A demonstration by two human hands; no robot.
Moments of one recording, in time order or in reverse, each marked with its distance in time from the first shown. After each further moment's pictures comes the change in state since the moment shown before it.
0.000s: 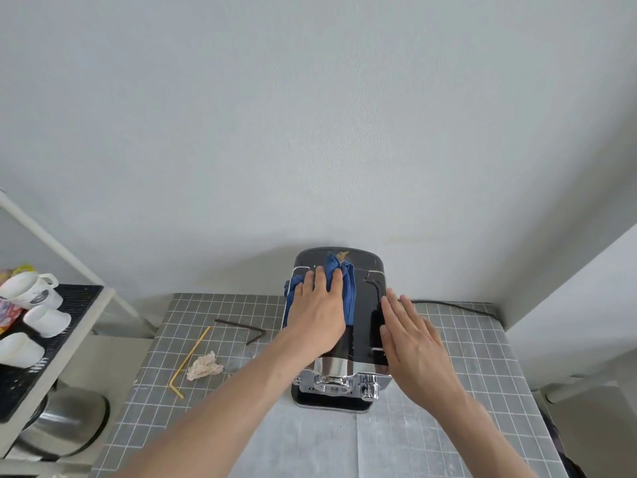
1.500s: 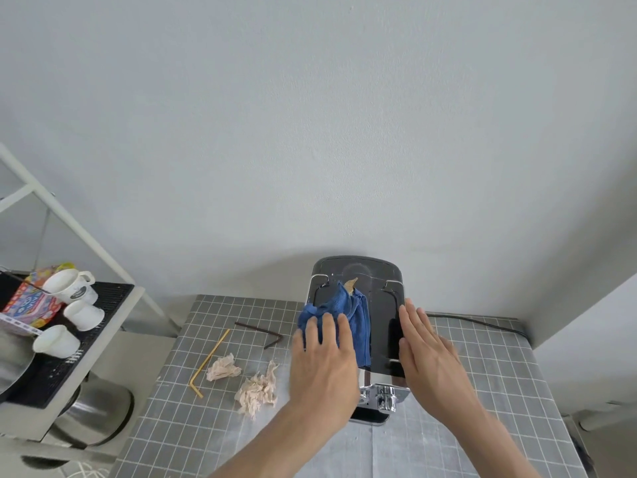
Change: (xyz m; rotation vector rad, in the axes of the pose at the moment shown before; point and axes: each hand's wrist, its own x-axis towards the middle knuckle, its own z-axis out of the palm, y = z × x) left_hand -0.085 0.011 0.014 0.084 0.147 -0.083; right_hand 0.003 0.001 0.008 0.117 0.018 -0.003
